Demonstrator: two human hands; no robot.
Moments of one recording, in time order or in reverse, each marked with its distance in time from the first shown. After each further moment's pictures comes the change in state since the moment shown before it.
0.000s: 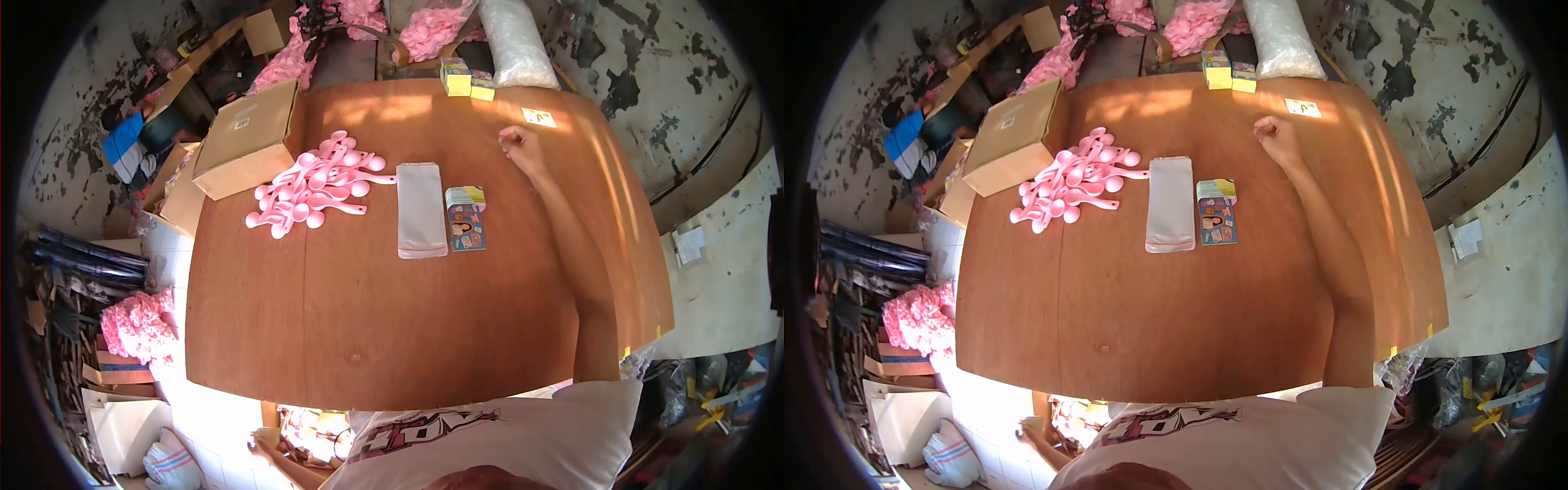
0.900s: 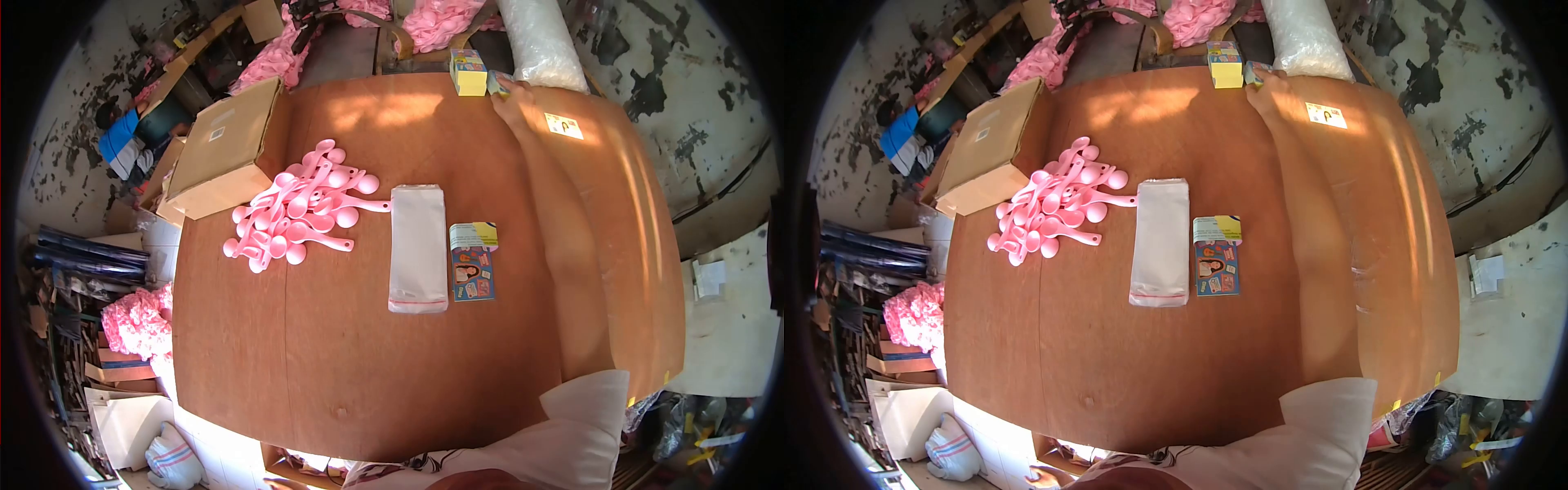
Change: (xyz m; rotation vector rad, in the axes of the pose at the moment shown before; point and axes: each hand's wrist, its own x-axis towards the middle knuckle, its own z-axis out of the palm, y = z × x) left_hand -0.028 -0.026 -0.026 0.202 0.493 0.095; right_hand 0.148 0.014 0.052 -0.525 0.394 -0.162
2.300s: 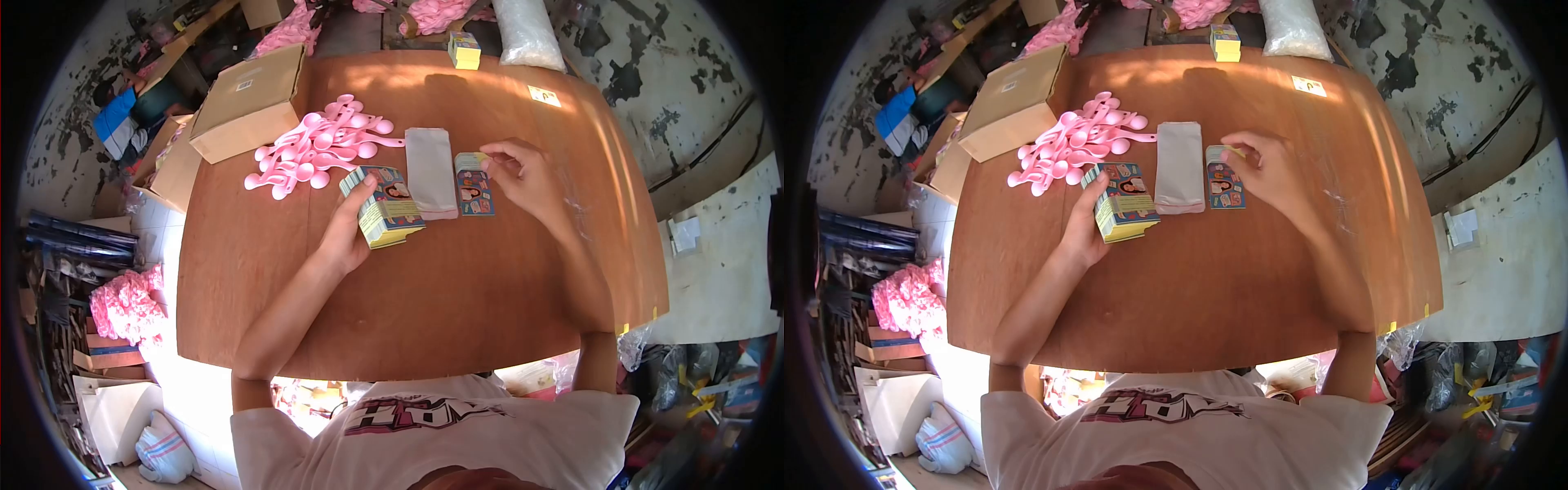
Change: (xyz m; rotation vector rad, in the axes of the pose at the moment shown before) left_hand -0.223 0.538 -0.107 -1.040 -2.455 -0.153; right_hand -0.219 -0.169 -0.274 0.574 -0.601 -0.112
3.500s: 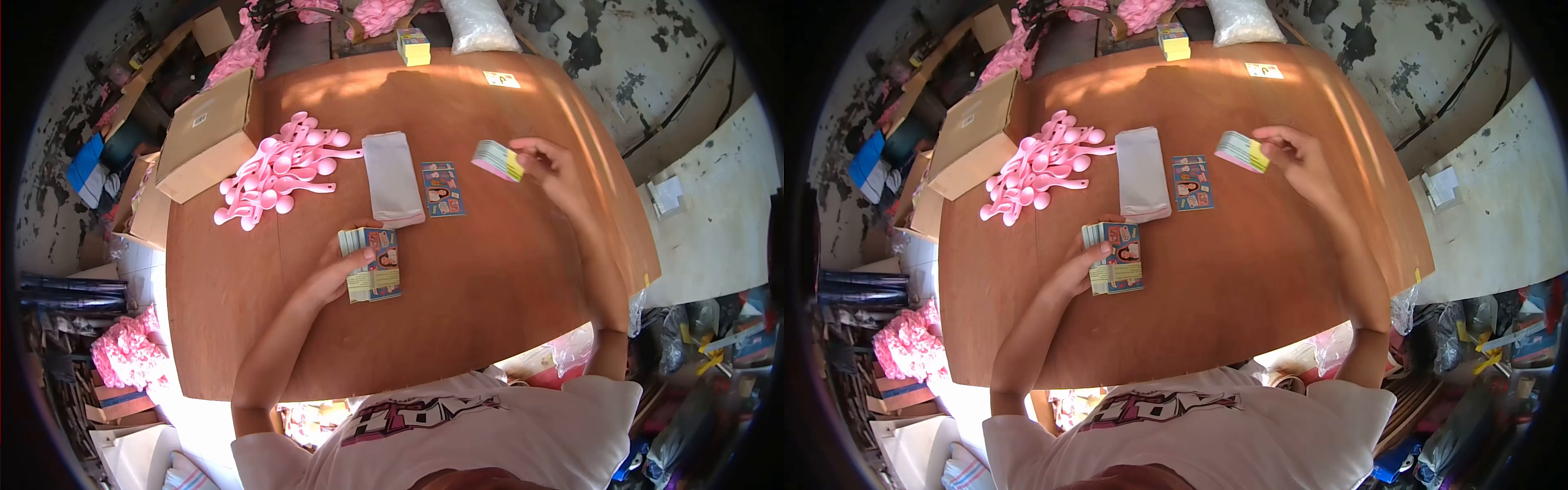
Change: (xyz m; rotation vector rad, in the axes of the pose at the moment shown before) left_hand 0.003 -0.034 -0.030 0.264 -0.326 -0.102; right_hand -0.048 0.053 -0.068 0.132 0.225 0.180
